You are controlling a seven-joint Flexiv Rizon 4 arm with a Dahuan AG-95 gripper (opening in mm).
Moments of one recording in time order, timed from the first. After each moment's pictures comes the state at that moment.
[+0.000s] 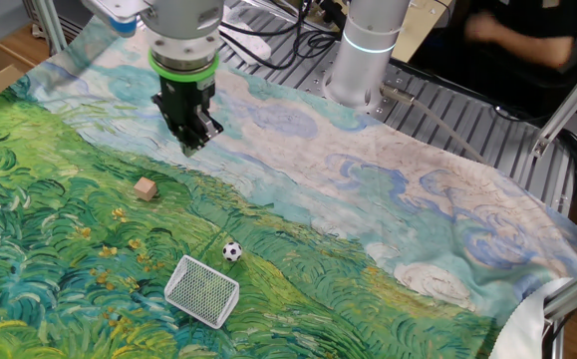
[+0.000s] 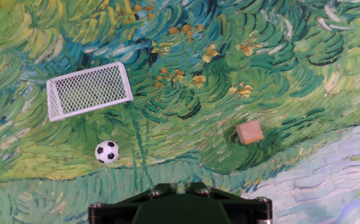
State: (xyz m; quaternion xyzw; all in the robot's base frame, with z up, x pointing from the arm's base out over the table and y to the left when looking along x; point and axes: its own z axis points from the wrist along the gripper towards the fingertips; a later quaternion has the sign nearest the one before) arm 0.536 -0.121 0.186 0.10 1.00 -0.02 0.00
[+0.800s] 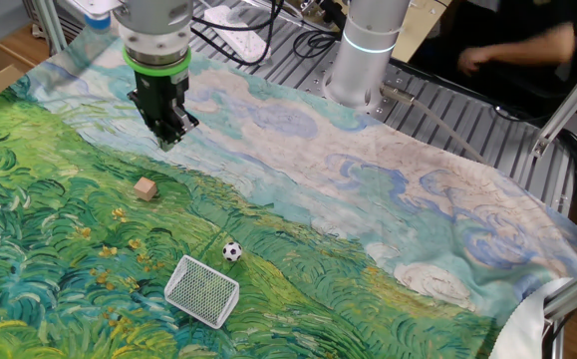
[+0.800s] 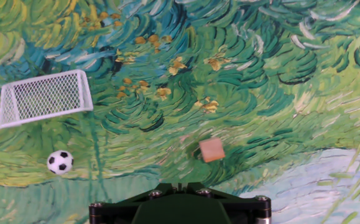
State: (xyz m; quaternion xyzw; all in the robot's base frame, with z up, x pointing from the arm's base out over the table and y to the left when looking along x) arm 0.538 -0.168 0.167 0.07 1.00 -0.02 0.01
